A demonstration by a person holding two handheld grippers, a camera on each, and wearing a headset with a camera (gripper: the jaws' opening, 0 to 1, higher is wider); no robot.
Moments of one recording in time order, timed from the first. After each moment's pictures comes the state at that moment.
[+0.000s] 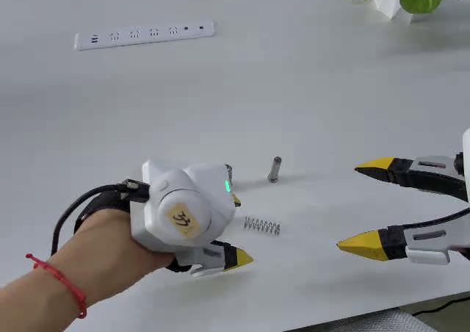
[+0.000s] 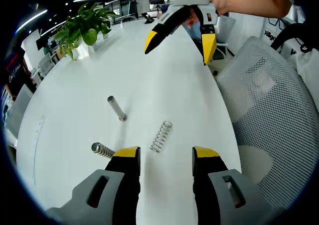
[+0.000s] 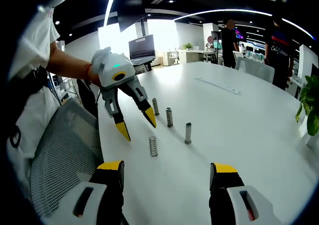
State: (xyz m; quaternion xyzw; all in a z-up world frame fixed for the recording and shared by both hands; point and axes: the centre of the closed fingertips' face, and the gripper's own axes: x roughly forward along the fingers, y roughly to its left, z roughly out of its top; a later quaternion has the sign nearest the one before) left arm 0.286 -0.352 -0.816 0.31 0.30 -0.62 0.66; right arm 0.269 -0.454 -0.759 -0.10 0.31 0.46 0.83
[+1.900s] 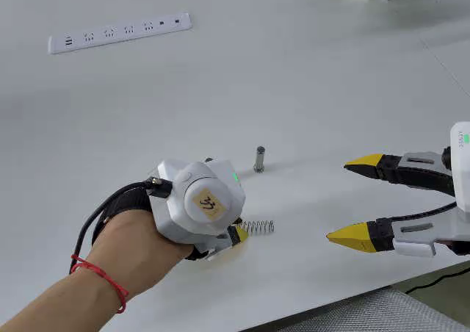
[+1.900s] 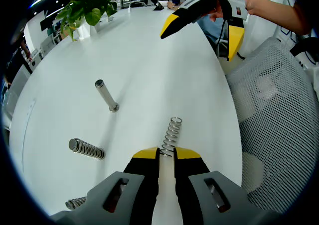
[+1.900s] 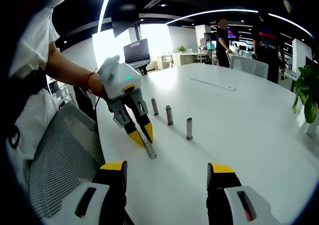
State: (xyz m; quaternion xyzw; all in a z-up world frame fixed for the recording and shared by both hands) left arm 0.278 -0.359 -0.844 0.28 0.36 -0.59 0.66; right arm 0.261 -0.455 -0.769 -0.07 0.30 0.44 0.84
